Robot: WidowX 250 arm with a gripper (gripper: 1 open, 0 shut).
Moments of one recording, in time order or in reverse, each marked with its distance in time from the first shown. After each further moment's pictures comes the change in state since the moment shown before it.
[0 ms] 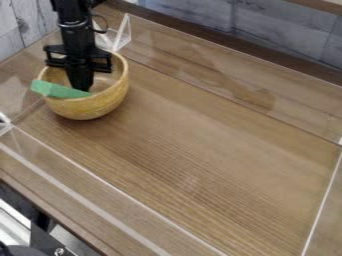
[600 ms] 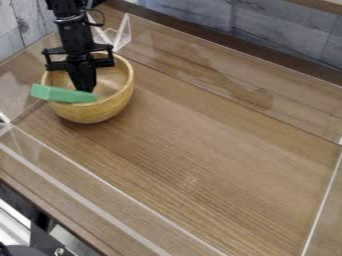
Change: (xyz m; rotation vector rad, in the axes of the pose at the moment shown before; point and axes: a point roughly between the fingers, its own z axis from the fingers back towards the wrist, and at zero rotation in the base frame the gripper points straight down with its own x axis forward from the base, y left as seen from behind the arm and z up) arm -0.005 -0.015 0.011 -0.111 0.065 0.103
